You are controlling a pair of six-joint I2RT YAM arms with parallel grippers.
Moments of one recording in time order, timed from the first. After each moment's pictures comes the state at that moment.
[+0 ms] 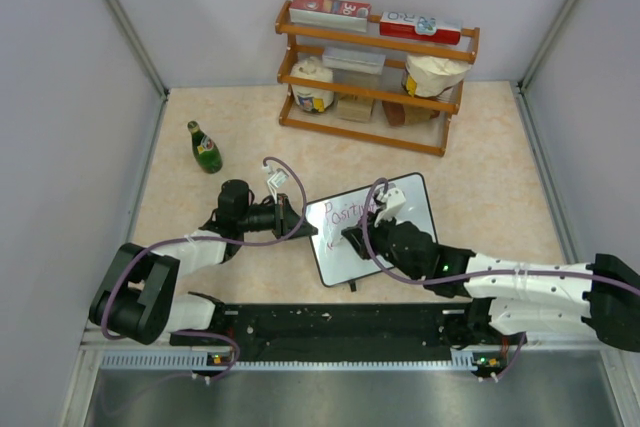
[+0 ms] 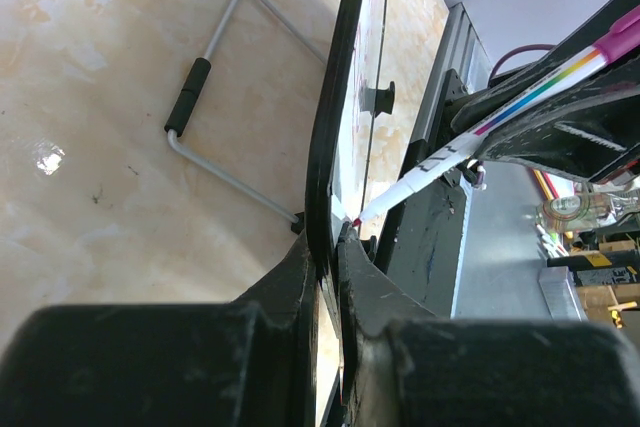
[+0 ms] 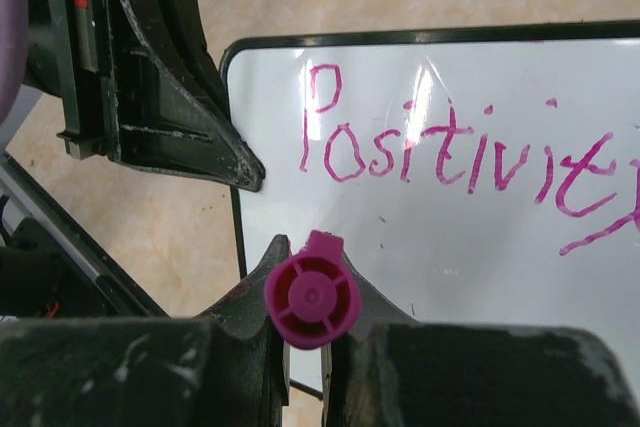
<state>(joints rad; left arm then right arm) -0.34 1.31 0.38 0.52 0.97 -0.52 1.16 1.04 0.49 0.25 0.42 0.54</state>
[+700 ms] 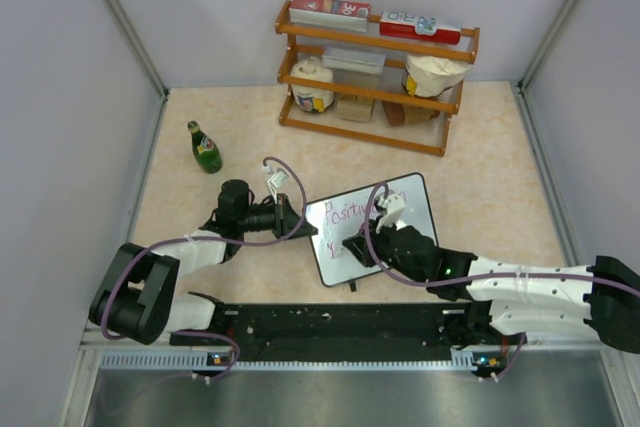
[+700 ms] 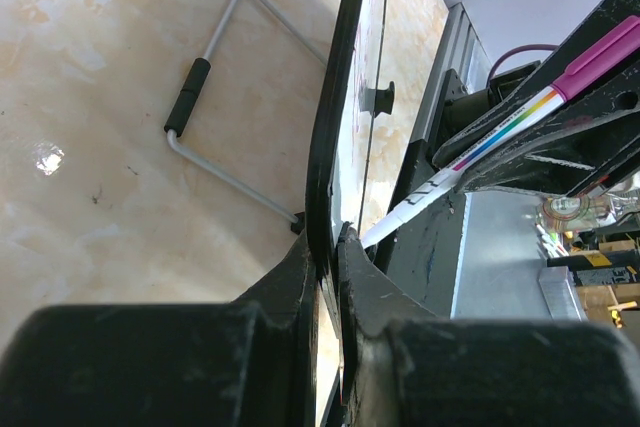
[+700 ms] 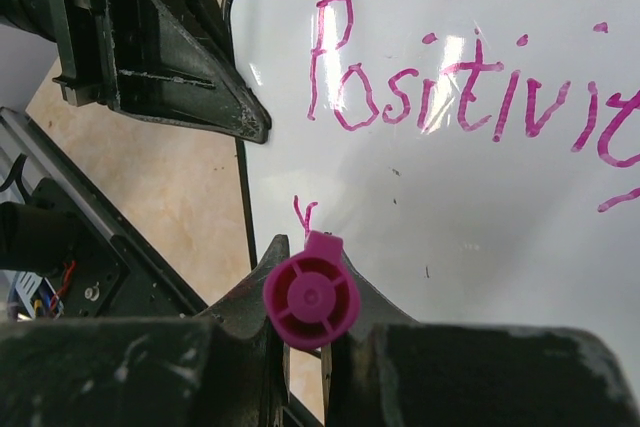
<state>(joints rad) -0.34 1.31 0.38 0.52 0.97 -0.52 1.16 1.02 0.43 0.25 0.33 0.59</state>
